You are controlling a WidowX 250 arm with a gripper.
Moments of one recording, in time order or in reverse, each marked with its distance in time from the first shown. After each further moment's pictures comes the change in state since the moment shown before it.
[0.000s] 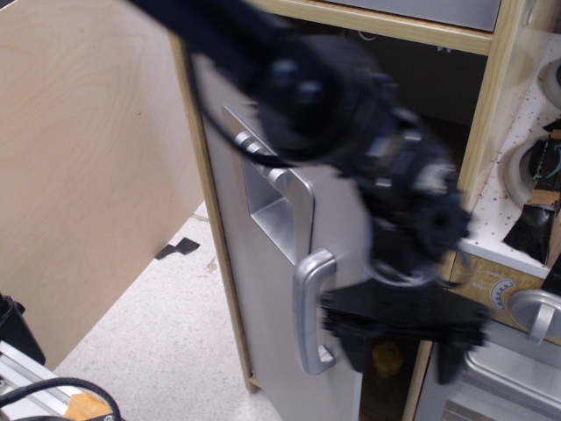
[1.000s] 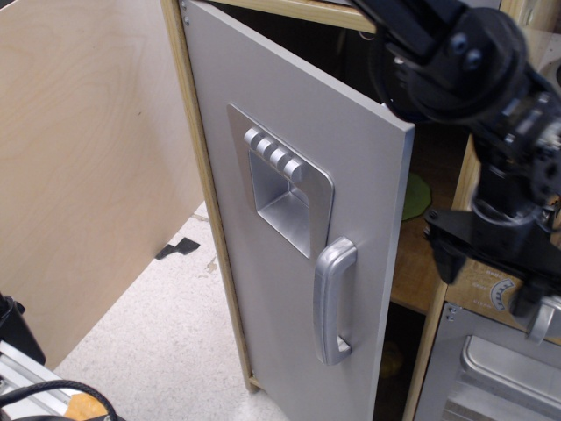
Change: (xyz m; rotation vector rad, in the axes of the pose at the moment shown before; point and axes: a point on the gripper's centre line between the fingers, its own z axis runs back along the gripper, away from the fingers) arm 0.087 -0.046 -0.008 -0.005 -0.181 -0.458
